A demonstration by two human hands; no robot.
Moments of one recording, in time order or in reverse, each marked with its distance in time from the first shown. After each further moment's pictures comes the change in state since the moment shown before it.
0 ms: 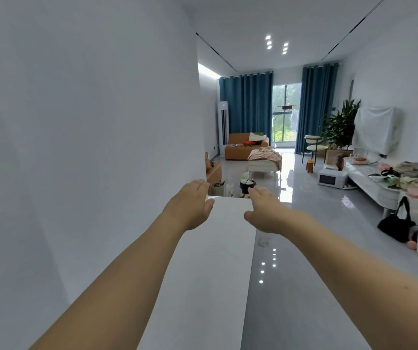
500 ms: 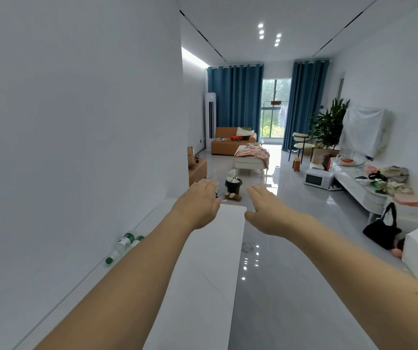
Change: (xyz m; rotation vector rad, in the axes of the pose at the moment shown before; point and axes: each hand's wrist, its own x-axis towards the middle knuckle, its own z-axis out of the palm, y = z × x) left_hand 0.215 -0.003 0.103 -0.095 -0.010 0.090; right_hand 0.194 0.105 -0.006 -0.014 0.002 -0.004
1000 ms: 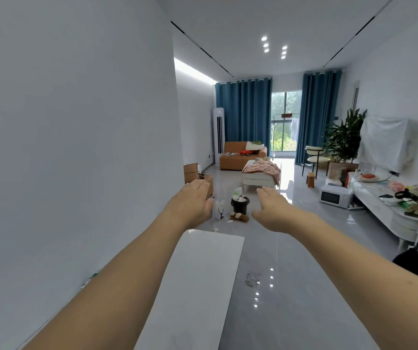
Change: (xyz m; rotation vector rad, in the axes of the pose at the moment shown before) left_hand 0.224 0.012 0.082 0.095 0.032 -0.097; right_hand 0.204 0.186 -0.032 0.008 0.035 0.046
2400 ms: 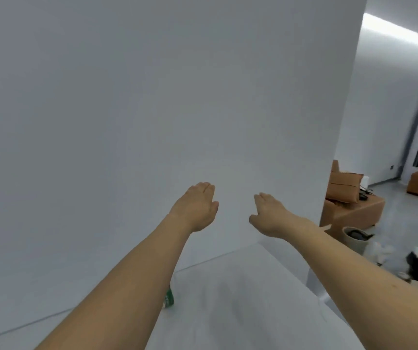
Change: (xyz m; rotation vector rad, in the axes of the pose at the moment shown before) left_hand 0.170 -0.280 0.104 0.221 -0.053 -0.787; right_hand 0.448 -0.163 0.144 0.053 -0.336 -0.730
